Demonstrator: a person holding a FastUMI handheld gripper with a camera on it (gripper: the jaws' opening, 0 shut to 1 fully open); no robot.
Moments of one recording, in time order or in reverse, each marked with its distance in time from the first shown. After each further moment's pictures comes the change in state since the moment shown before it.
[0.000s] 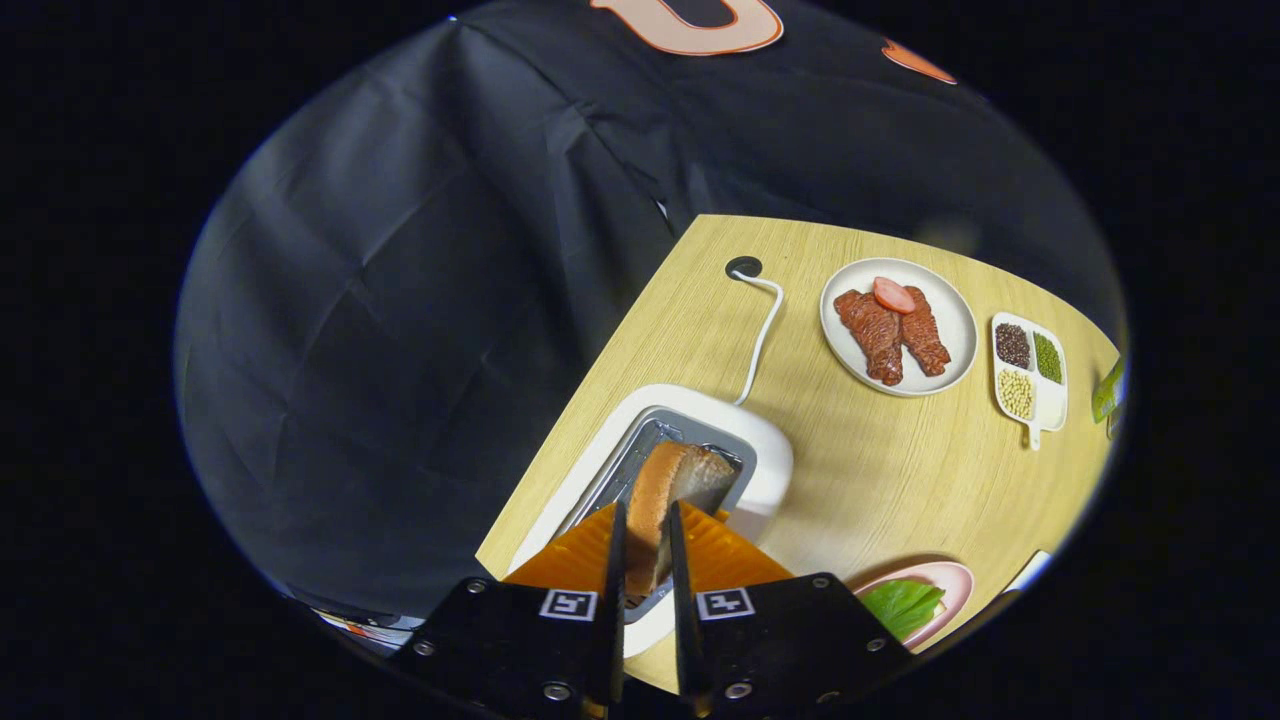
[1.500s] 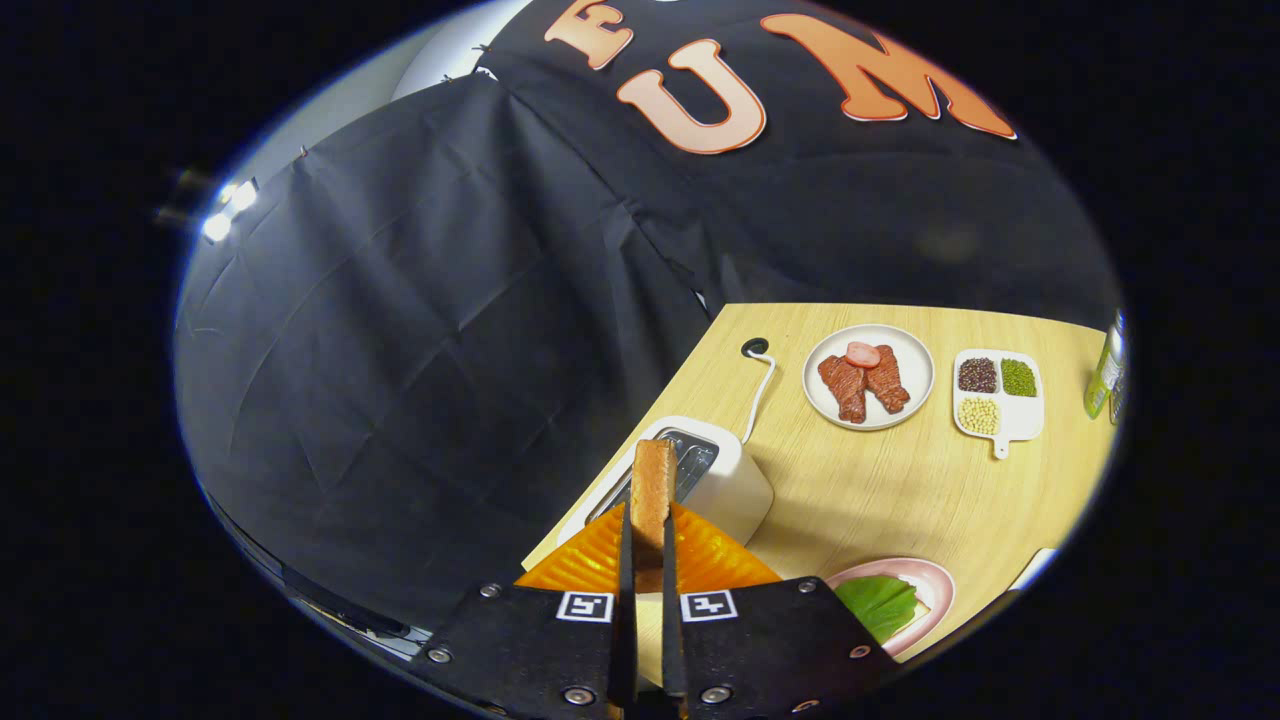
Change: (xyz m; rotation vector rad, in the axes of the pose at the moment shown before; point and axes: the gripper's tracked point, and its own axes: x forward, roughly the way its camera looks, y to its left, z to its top) arm -0.129 -0.022 -0.013 0.000 -0.295 0.181
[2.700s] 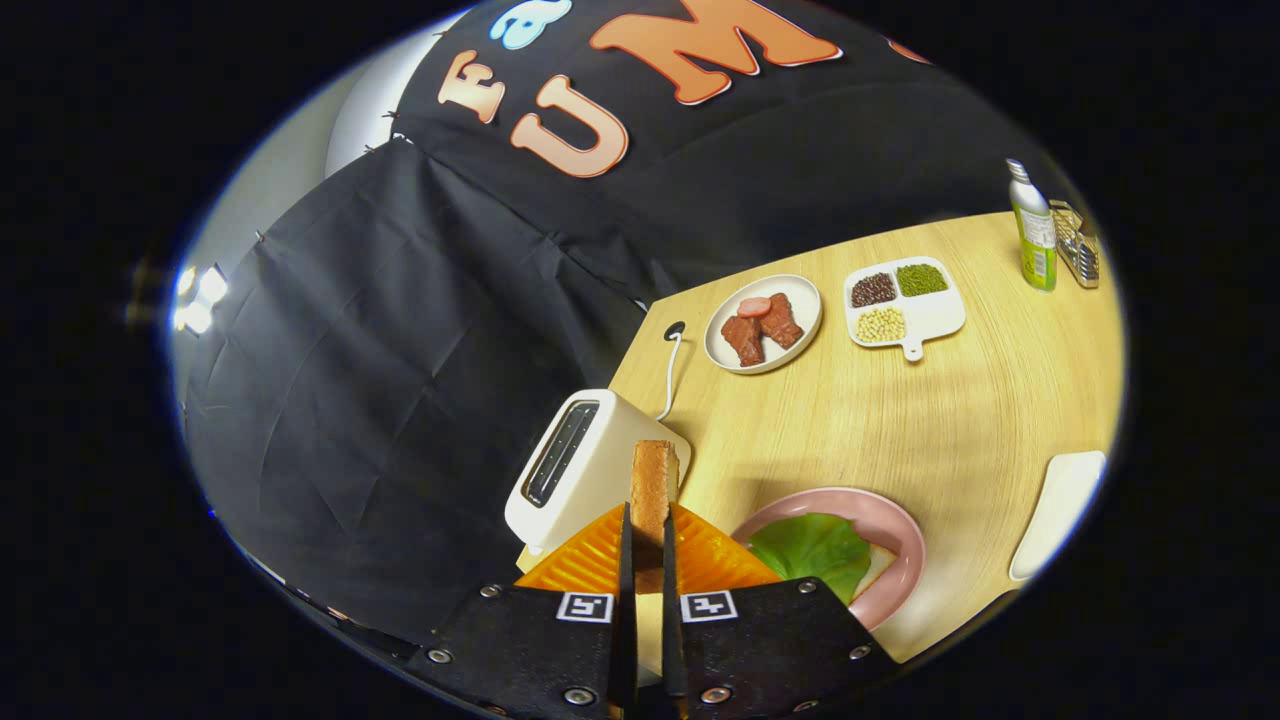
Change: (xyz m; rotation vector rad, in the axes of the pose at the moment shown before) arm -0.061 -0.113 -0.071 0.247 -0.053 -0.022
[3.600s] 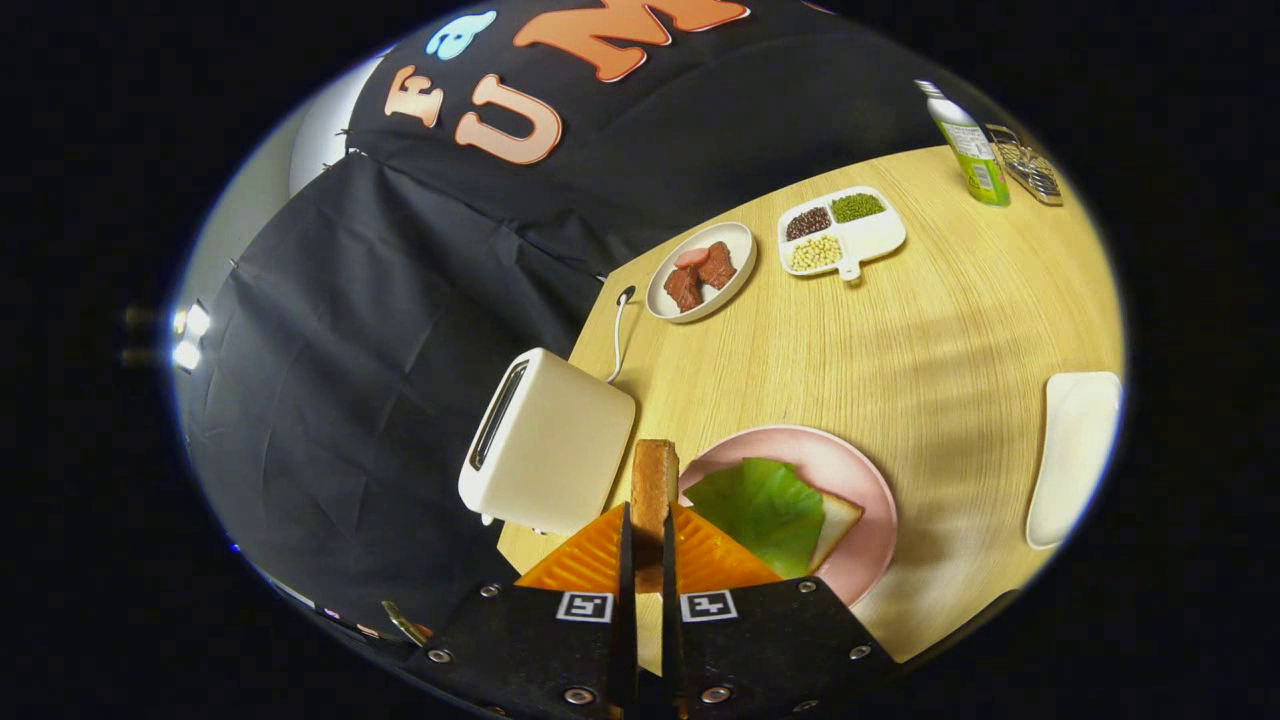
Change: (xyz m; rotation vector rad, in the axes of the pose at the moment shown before) arm 0.003 -0.061 -0.059 0.097 0.066 -0.025
